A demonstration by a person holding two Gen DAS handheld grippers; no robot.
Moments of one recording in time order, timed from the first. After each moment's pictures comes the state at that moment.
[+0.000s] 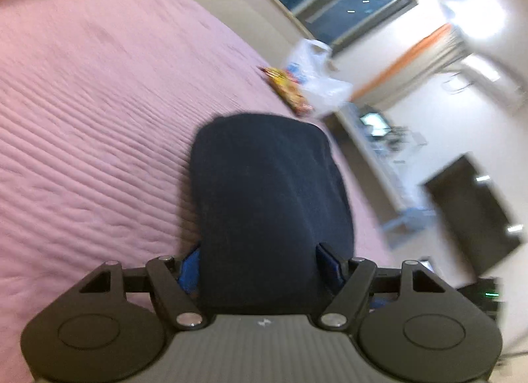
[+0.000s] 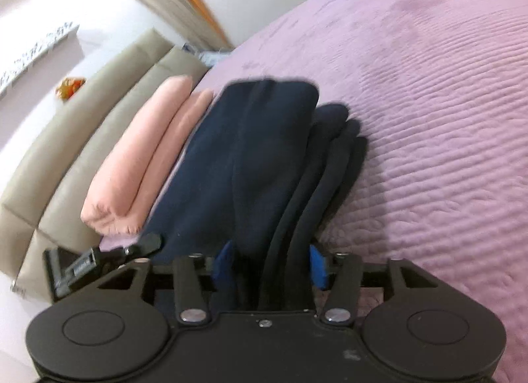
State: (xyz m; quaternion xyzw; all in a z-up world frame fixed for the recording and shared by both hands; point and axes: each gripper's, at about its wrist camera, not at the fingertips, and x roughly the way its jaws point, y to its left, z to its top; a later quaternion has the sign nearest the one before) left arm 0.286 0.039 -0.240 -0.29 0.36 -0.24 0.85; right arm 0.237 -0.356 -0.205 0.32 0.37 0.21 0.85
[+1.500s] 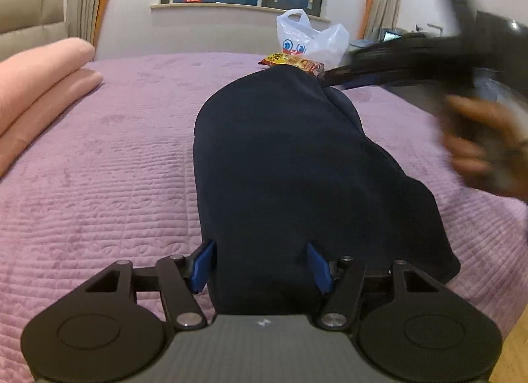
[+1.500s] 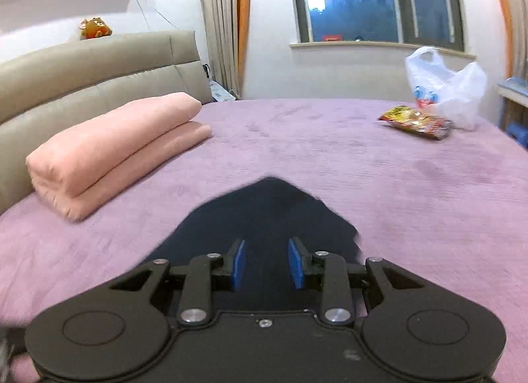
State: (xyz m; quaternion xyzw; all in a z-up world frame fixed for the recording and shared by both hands) left arm 0.168 -0.010 -0.230 0.00 0.33 -0.19 0.93; right arm 0.325 -0.253 -0.160 0.05 0.27 0.16 0.95
